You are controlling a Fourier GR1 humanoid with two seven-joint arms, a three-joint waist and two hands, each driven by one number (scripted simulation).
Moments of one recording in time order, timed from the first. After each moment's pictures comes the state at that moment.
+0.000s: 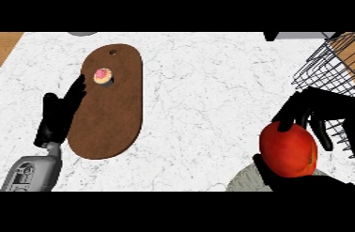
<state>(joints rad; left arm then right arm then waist) -0.19 0.26 0.03 -1.41 -0.06 0.02 0.24 -0.42 -0.01 0.03 -2.33 0.58 0.60 0.78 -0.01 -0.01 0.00</state>
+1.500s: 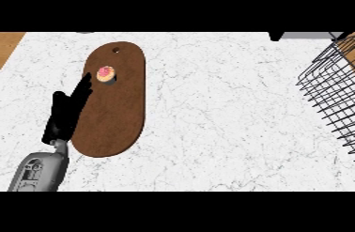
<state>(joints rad) -0.22 0.22 0.02 -1.39 -0.09 0.02 0.23 -0.72 -0.84 -0.41 -1.56 0.55 0.72 0.37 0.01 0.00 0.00</state>
